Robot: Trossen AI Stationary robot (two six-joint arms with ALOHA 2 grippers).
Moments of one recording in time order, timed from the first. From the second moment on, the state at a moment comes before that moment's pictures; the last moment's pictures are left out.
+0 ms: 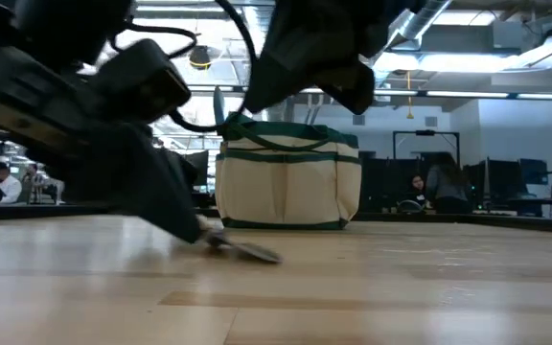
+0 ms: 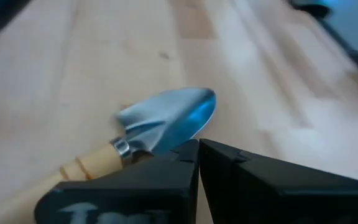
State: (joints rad) left arm -0.46 1.89 0.59 0.74 -0.17 -0.30; right arm 0.46 1.94 1.34 -0.24 0.32 0.63
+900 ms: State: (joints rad) left arm -0.39 1.90 0.63 0.74 -0.17 -0.29; right arm 0.47 2.07 1.35 -0.41 0.23 0.71
